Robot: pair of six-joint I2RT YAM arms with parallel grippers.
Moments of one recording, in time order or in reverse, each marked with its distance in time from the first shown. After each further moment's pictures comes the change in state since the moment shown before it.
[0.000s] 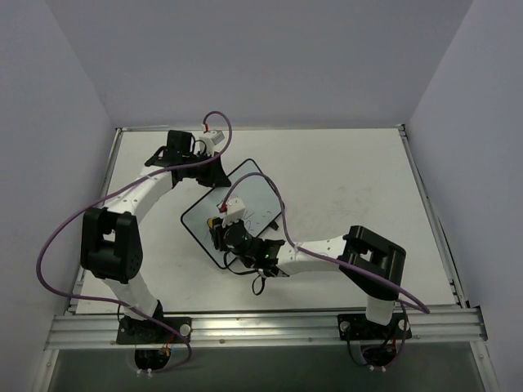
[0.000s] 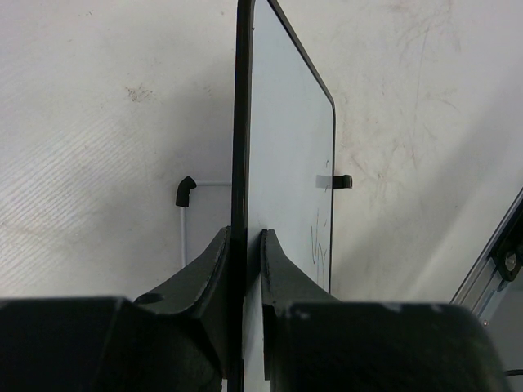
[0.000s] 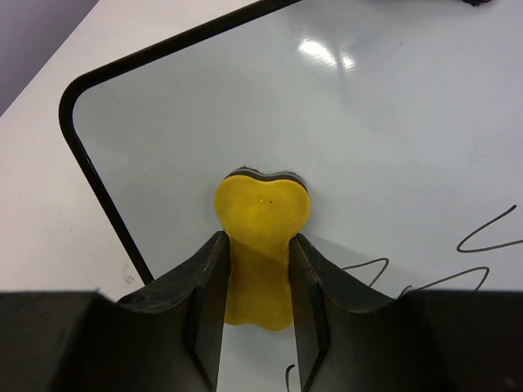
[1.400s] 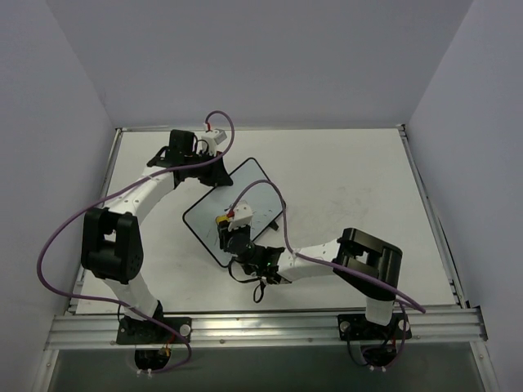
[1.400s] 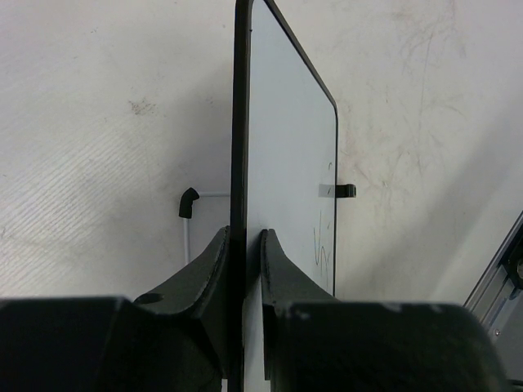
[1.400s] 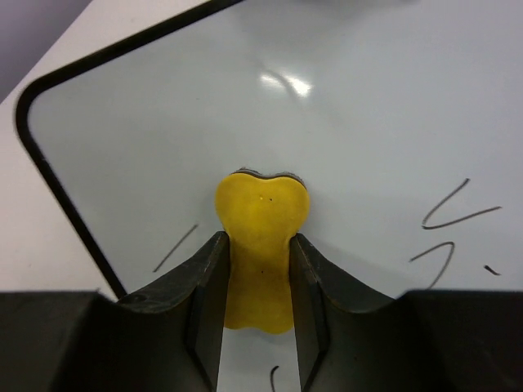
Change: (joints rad) left arm -0.018 0.000 0.000 0.026 -0.023 0.002; right arm 0.025 0.020 -0.079 0.146 0.185 -0.018
